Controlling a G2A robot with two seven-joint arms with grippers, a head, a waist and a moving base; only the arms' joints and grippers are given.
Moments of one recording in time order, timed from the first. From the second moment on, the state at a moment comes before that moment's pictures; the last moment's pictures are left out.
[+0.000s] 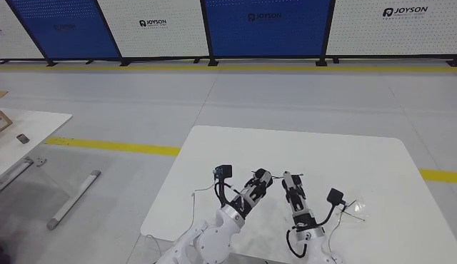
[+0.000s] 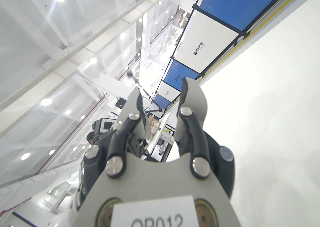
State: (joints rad) left arm 1.53 -1.25 -1.03 -1.80 0.33 0.01 0.06; right arm -1.53 -1.45 1.08 -1.52 -0.36 -0.34 -0.19
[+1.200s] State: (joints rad) left arm 1.56 -1.26 -1.13 -1.89 0.00 0.06 0.02; right arm -1.57 -1.40 1.15 -1.62 -0.75 -0.34 -0.12
